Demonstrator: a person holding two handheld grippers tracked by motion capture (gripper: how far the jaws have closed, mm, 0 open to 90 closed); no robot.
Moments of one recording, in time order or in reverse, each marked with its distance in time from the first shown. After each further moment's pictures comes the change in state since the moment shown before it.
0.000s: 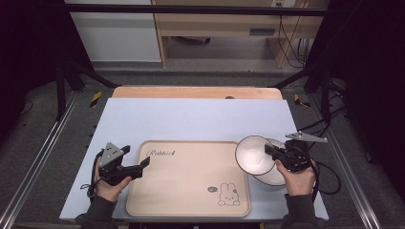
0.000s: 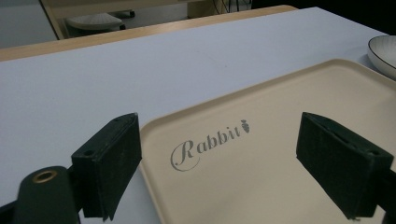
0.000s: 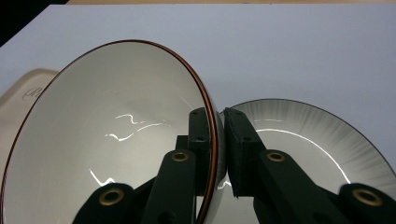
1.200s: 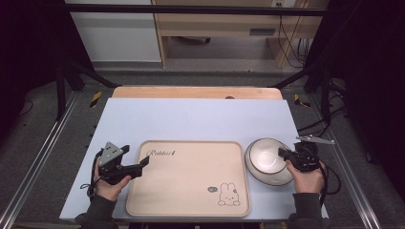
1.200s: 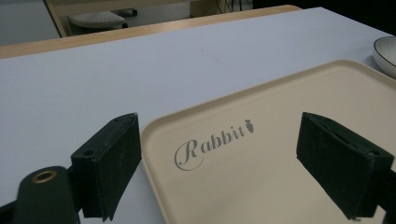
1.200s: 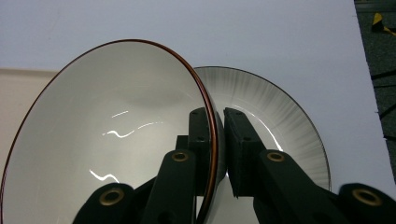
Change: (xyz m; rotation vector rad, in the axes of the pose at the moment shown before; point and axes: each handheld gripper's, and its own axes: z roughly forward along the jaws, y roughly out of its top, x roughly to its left) left arm 0.003 0.000 0.001 0.001 0.009 -0.010; right arm -0.048 -0.018 0.012 0.061 -0.139 0.094
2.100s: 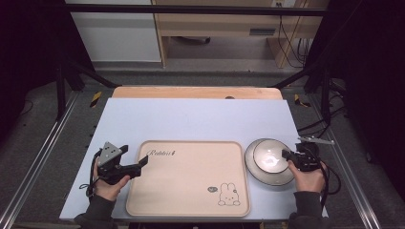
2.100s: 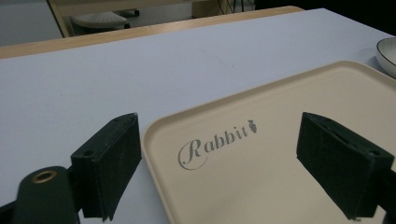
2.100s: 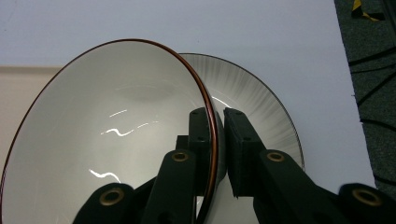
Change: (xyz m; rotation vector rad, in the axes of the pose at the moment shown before) left arm 0.002 -0.001 -0.001 -0.002 0.007 -0.003; right arm -0.016 -0.005 0.012 0.034 -0.069 0.026
